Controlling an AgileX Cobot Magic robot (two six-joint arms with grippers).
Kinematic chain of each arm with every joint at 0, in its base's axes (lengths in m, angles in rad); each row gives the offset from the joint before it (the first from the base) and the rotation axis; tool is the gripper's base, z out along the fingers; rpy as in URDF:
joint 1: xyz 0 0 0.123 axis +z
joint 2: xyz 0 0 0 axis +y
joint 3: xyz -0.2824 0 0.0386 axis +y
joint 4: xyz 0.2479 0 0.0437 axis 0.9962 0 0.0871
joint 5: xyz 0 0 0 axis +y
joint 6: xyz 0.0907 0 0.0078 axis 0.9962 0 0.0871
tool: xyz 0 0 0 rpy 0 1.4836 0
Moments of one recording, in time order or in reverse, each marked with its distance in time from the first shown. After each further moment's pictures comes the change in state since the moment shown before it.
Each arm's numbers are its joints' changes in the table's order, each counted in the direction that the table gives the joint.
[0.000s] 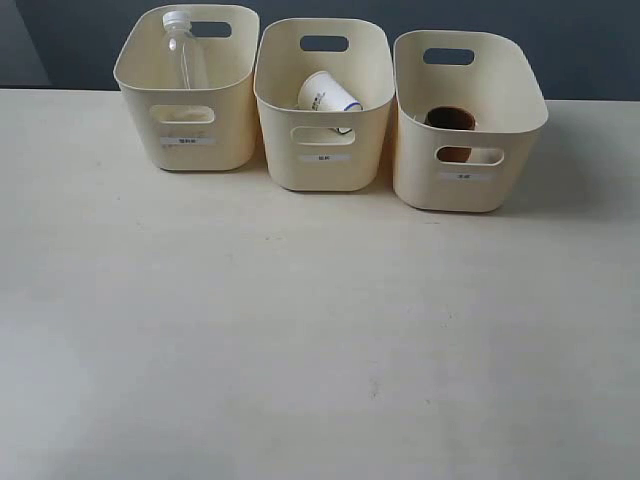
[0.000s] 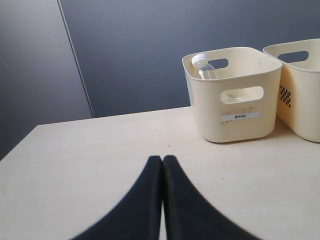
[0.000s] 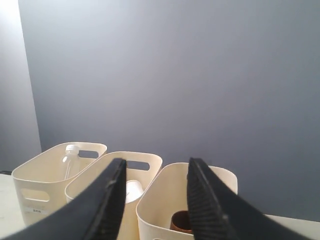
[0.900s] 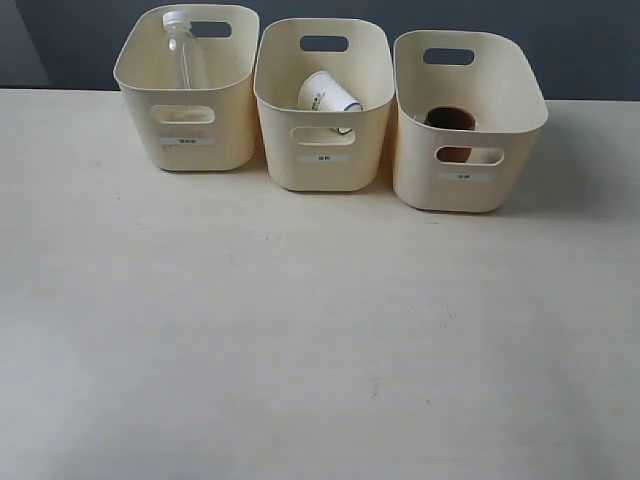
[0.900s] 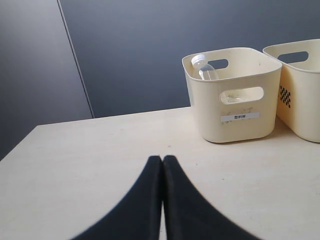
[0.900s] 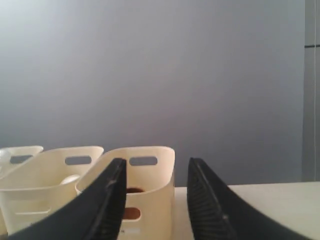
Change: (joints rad) left arm 0.000 0.000 0.000 0.000 0.000 0.000; right arm -0.393 -0.377 0.331 -0.025 -0.147 0.104
